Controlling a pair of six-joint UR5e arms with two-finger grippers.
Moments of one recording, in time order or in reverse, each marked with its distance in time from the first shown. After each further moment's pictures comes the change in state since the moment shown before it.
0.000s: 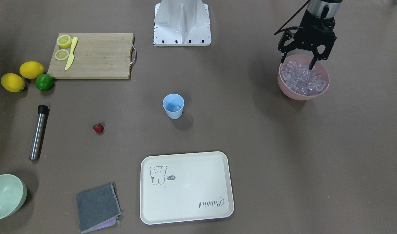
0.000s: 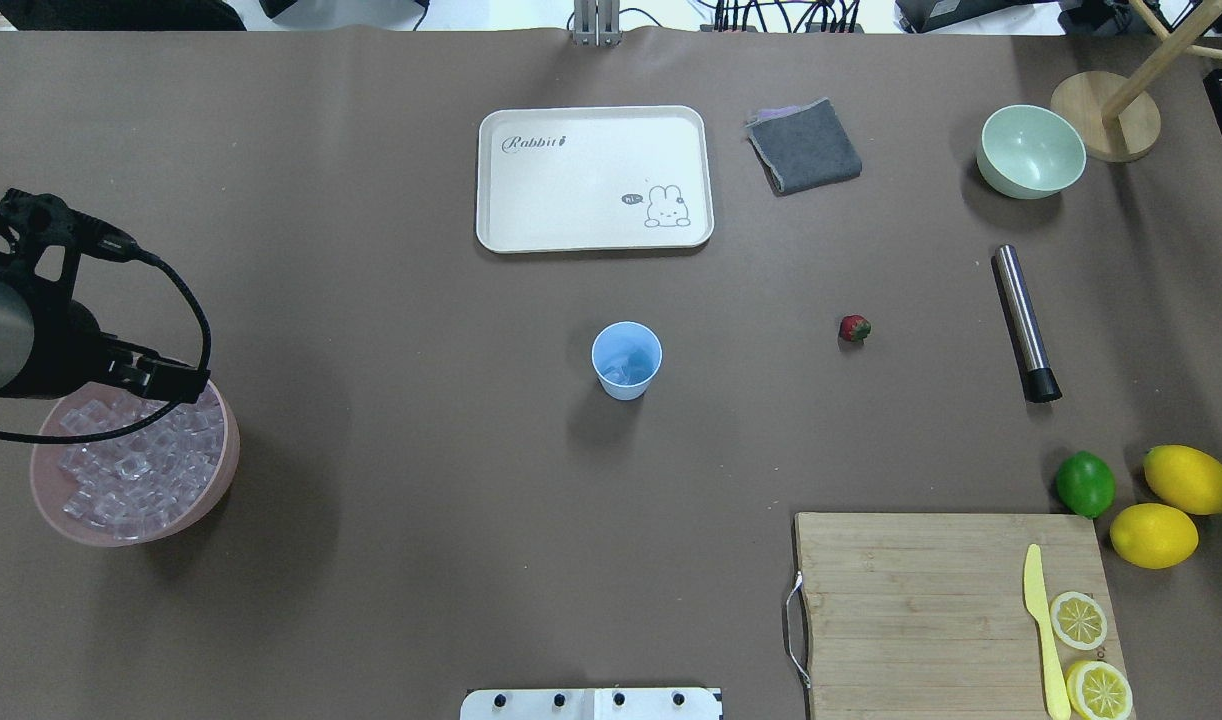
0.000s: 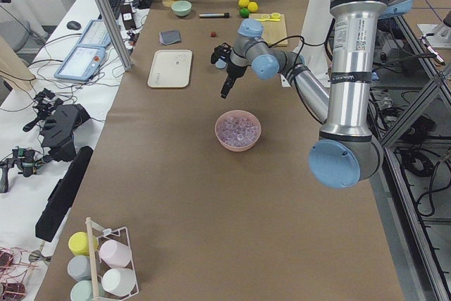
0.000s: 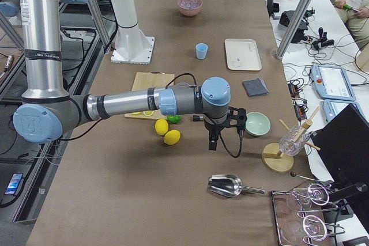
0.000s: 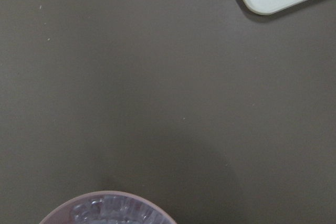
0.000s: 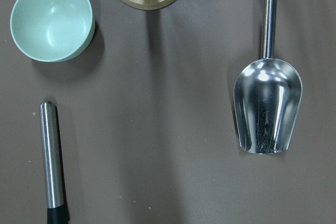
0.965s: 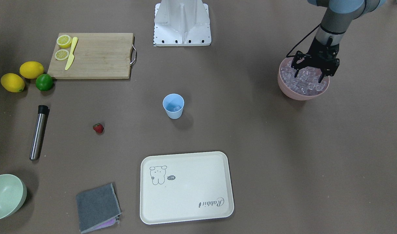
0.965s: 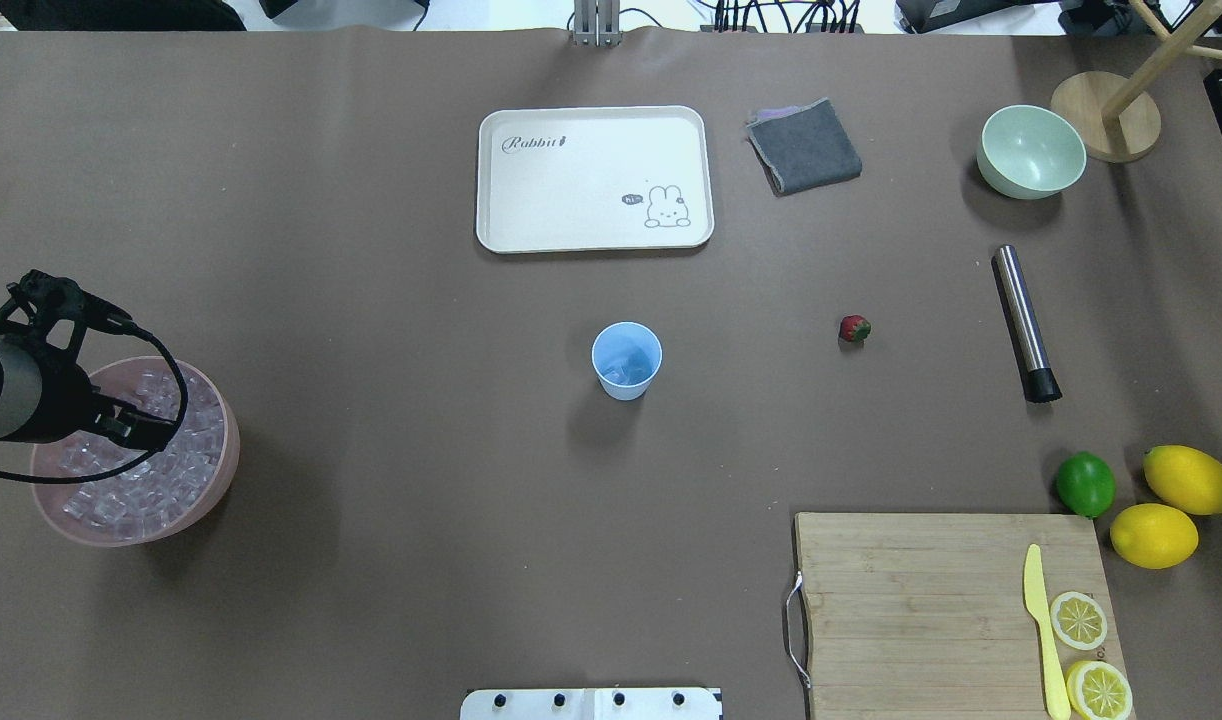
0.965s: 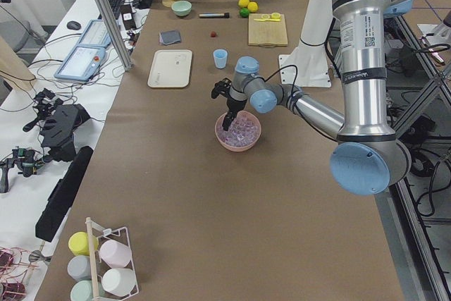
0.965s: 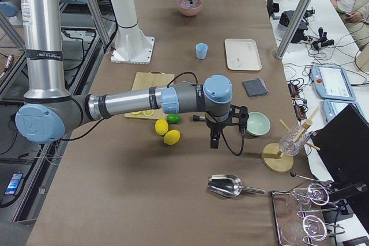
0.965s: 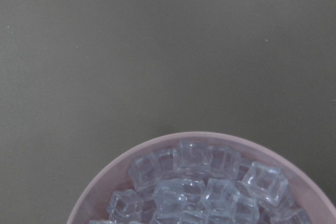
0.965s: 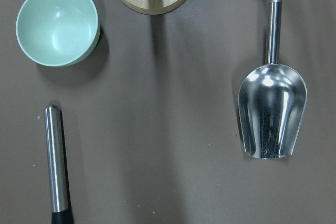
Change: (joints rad) left arm 0.045 0.126 0.207 -0.254 -0.004 0.054; right arm -0.006 0.015 -0.002 0.001 -0.002 0.009
